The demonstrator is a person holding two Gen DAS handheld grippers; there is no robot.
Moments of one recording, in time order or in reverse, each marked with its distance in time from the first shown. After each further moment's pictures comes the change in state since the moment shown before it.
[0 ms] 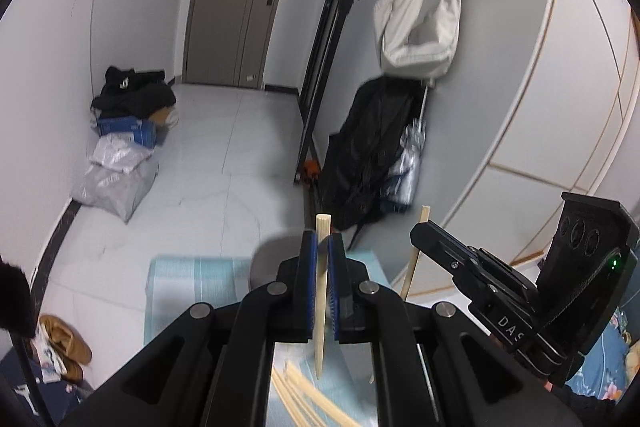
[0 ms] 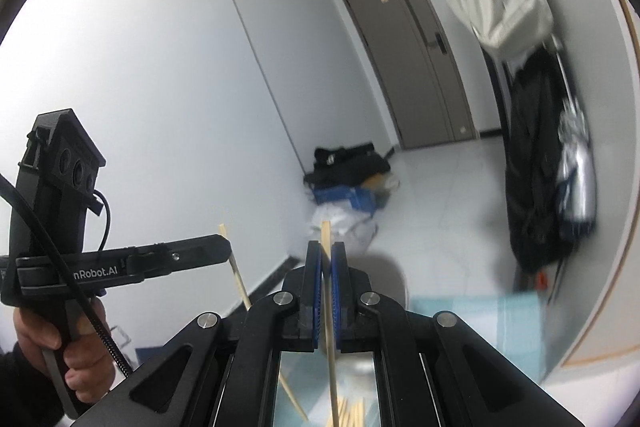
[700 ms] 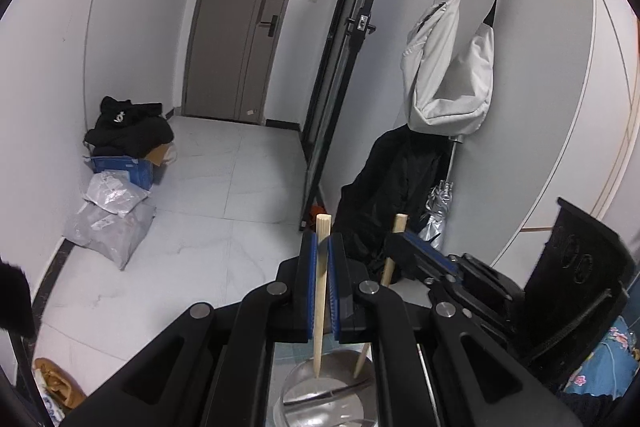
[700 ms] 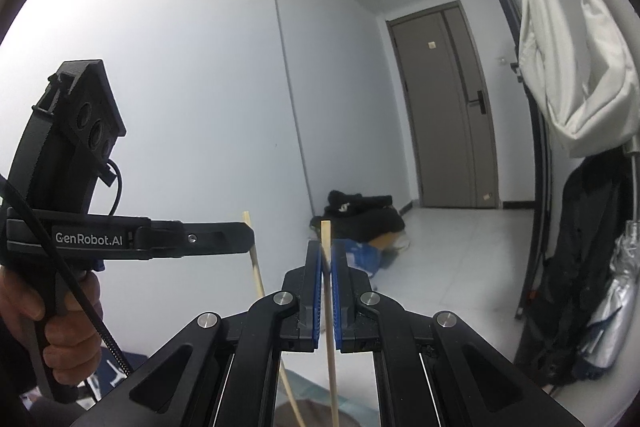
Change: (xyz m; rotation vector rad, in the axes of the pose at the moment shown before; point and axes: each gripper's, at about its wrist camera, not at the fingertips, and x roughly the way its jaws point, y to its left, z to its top) left arm 0.050 0.042 0.046 -0.001 -0.116 -0.021; right arm 0.105 -0.021 0.052 -0.207 -0.104 0.058
